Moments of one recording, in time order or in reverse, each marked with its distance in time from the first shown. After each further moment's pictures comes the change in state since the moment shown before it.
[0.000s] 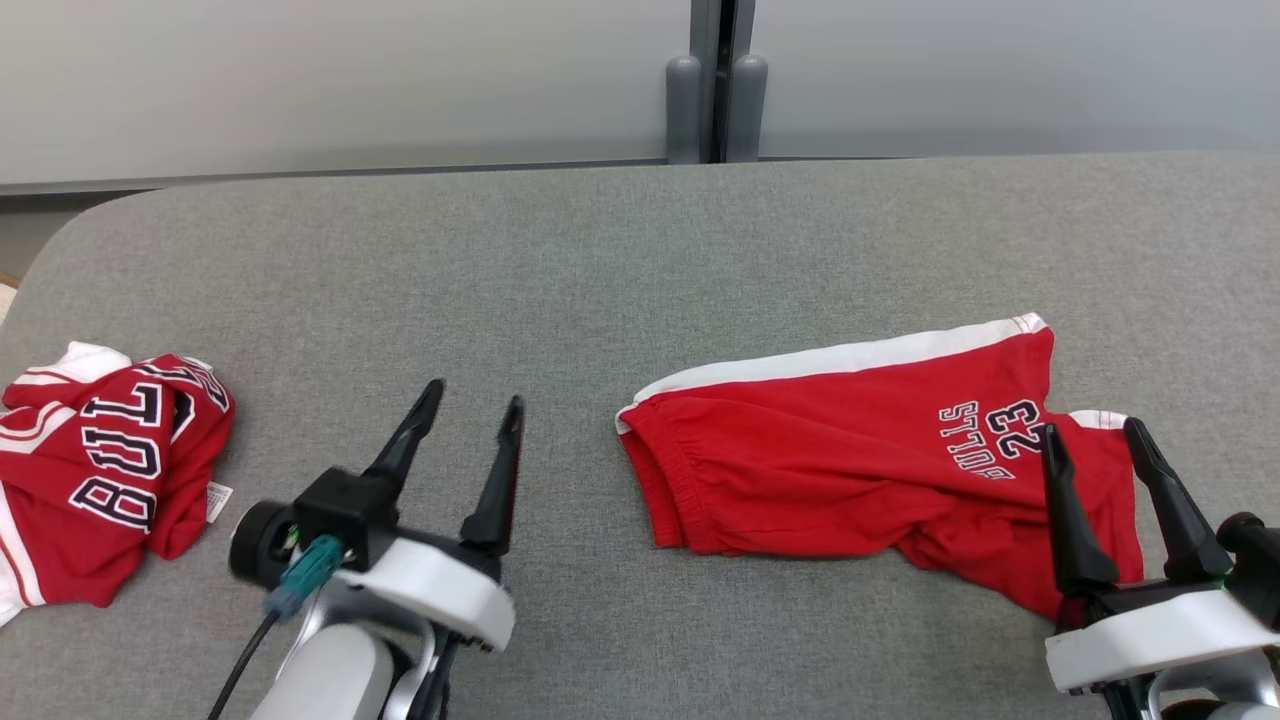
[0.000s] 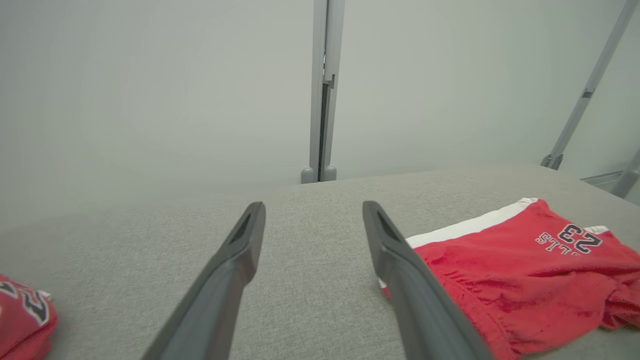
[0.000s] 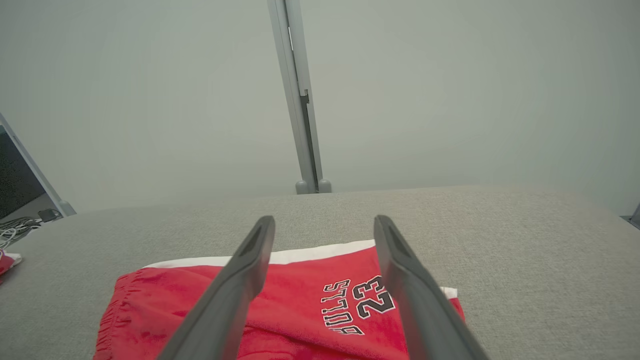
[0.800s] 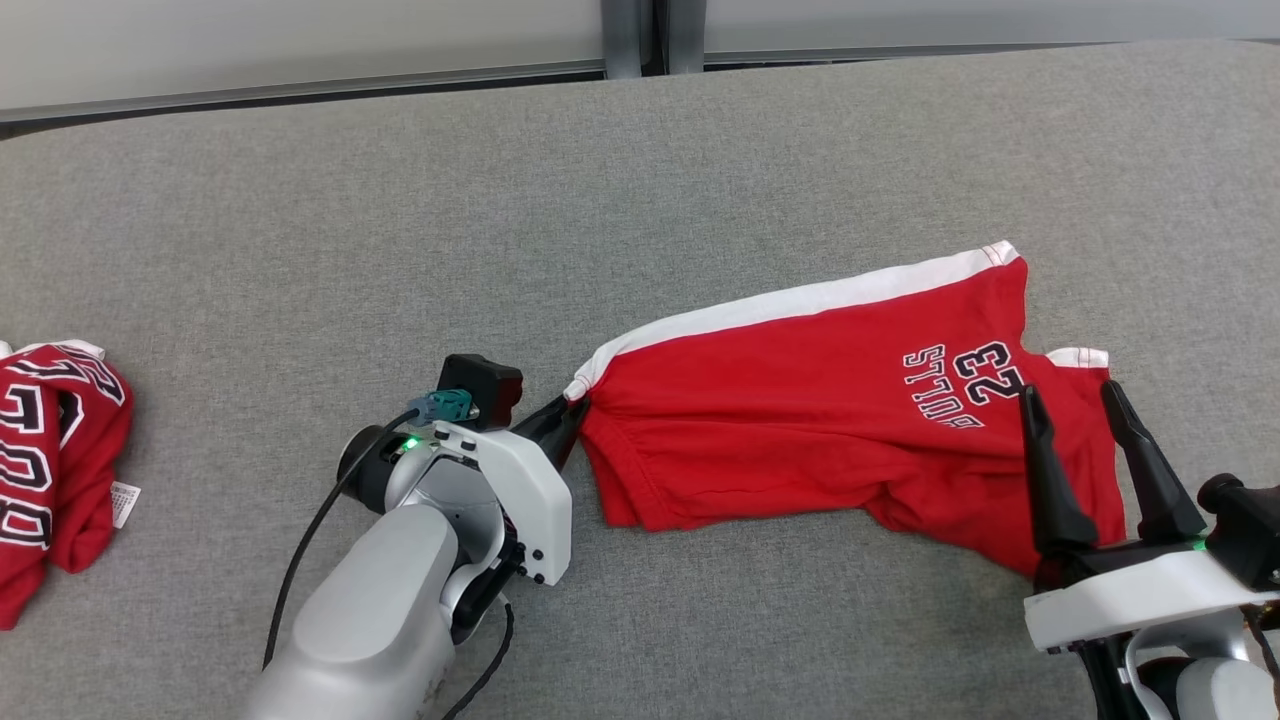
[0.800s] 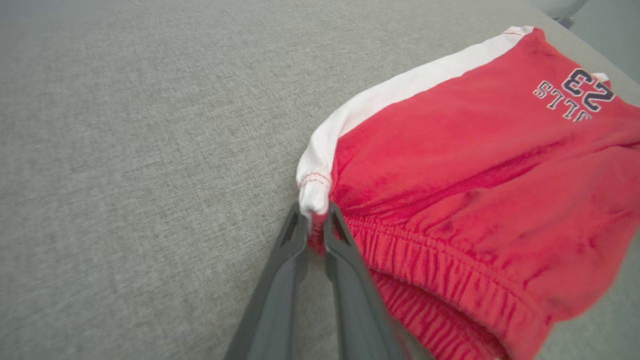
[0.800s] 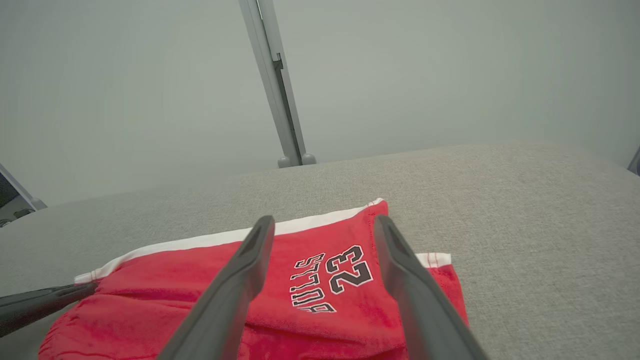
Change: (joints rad) left arm -0.395 -0.133 -0.184 0.567 -0.132 -0.206 0.252; right arm -0.089 0.010 0.031 0.068 0.031 0.000 -0.029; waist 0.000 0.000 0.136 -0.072
